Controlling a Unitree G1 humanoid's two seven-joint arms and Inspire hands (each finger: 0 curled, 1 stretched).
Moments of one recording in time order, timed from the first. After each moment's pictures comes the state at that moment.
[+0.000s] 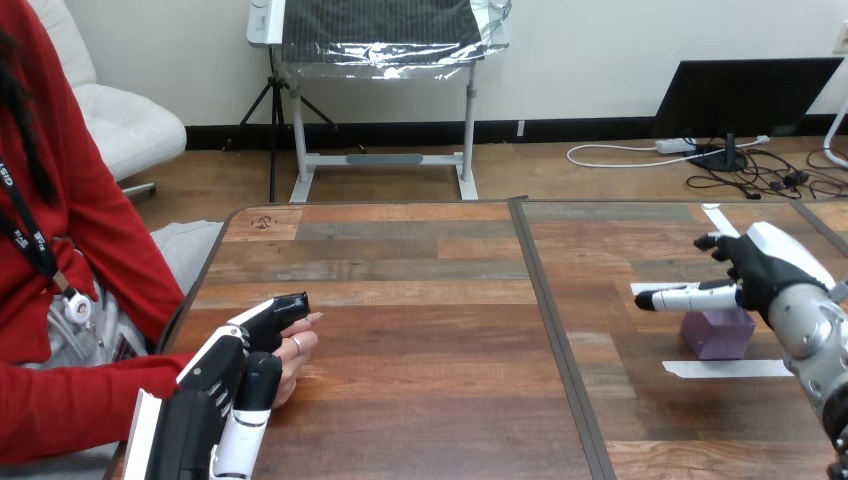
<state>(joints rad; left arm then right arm) 0.63 0.12 -0.10 -0.27 0.01 -0.60 0.02 -0.81 -0.52 0.20 1.36 -0.49 -0.10 -0.01</state>
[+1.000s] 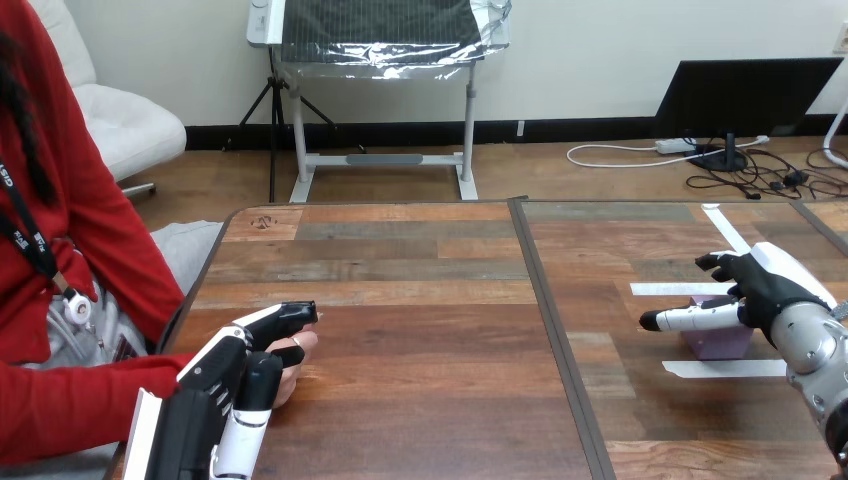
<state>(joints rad) 0.63 0.12 -0.10 -0.27 0.01 -0.61 0.01 -0.77 -0.52 0.18 1.36 -0.47 -0.11 0.00</state>
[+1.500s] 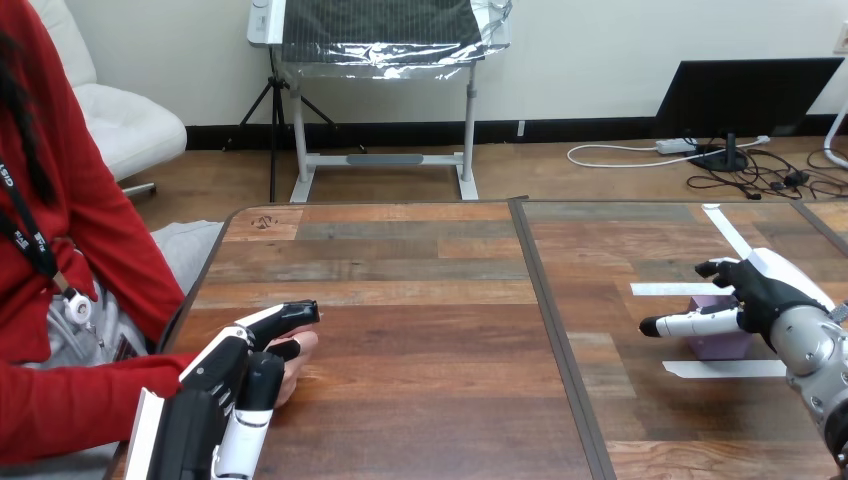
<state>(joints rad) 0.63 0.12 -0.09 -0.27 0.01 -0.61 0.00 -0.77 -0.52 0.20 1.36 -0.49 -0.08 0.02</state>
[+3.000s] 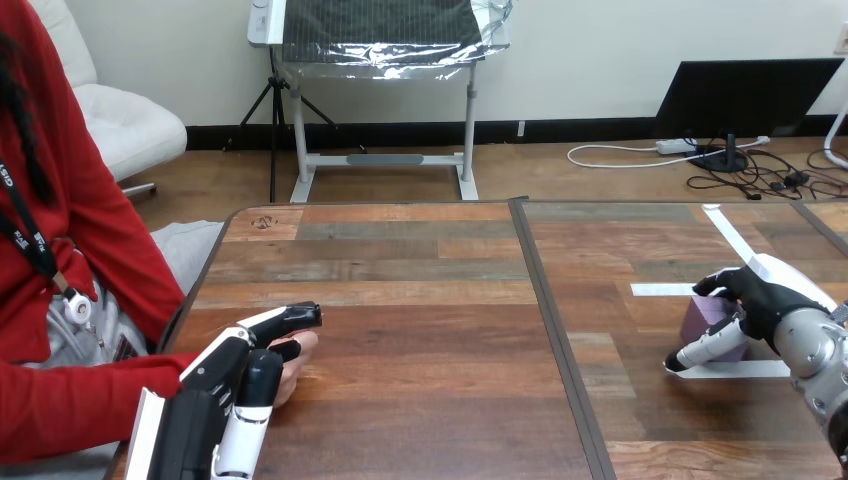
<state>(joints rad) 0.63 0.12 -0.09 -0.27 0.02 -0.61 0.00 -0.77 -0.53 0.24 1.36 -0.52 -0.07 0.03</state>
